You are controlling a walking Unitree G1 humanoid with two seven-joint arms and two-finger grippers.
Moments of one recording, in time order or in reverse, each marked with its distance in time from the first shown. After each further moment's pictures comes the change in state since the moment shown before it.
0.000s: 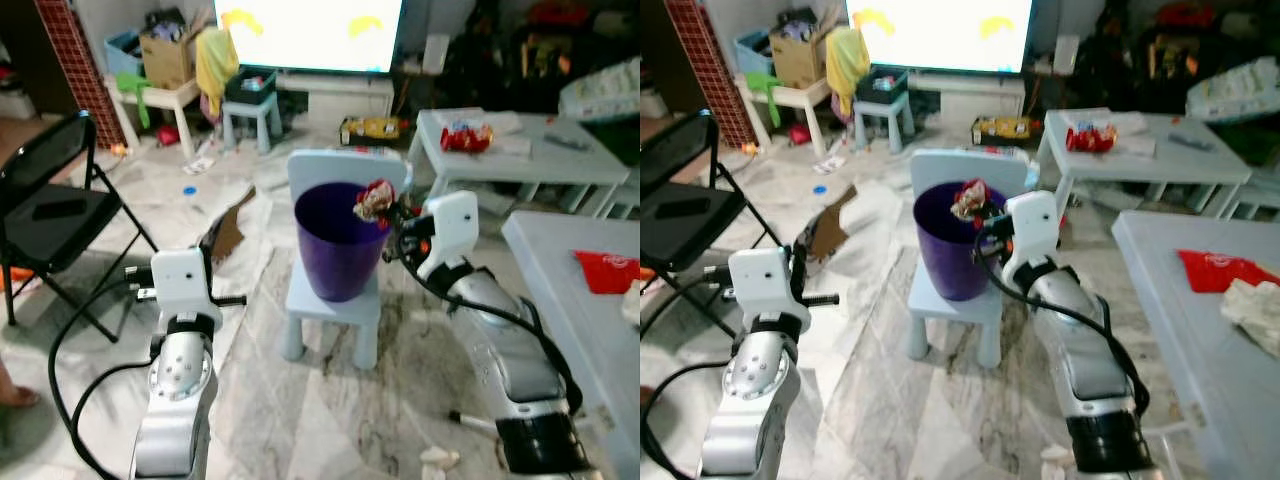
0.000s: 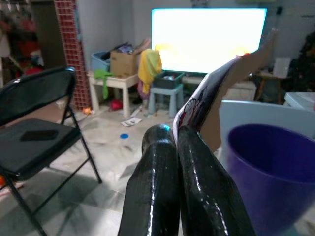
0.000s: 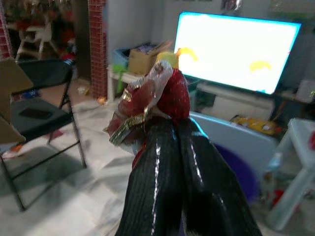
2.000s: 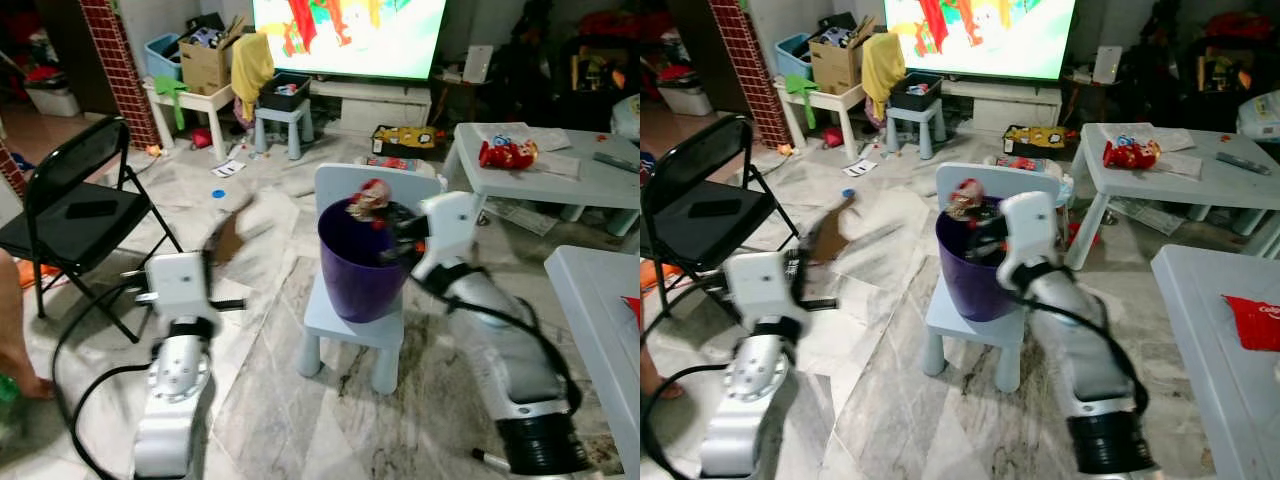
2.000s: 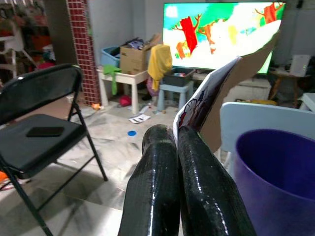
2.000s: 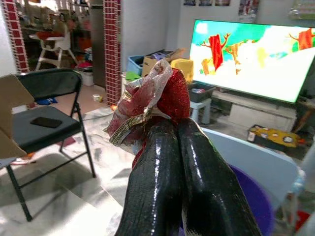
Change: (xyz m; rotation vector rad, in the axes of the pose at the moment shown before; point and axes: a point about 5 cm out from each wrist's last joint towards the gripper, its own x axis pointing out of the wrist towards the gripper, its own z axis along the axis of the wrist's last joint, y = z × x) left arm -0.003 0.001 -0.007 -0.022 0.039 -0.027; right arm 0.000 -0.001 0.001 0.005 -0.005 -0.002
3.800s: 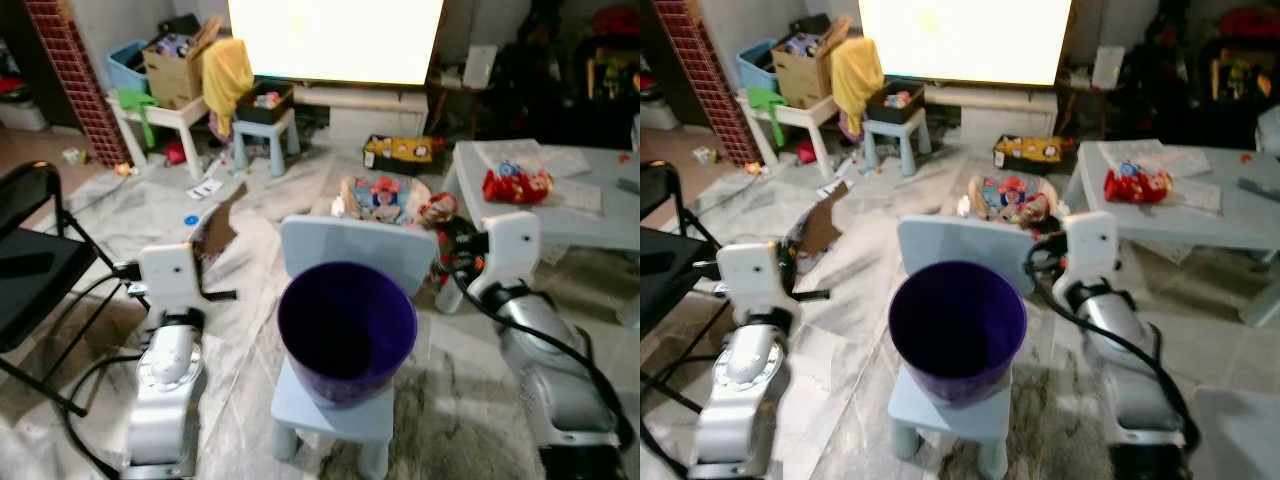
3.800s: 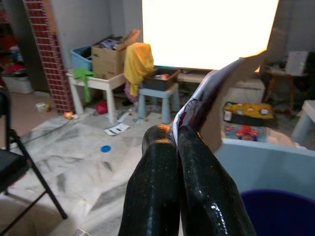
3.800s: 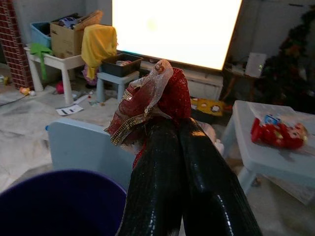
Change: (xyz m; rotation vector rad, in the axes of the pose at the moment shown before) left arm 0.008 -0.004 0.003 -0.005 -0.011 -0.021; right arm -0.047 -0.054 -0.021 -0.069 0.095 -0.259
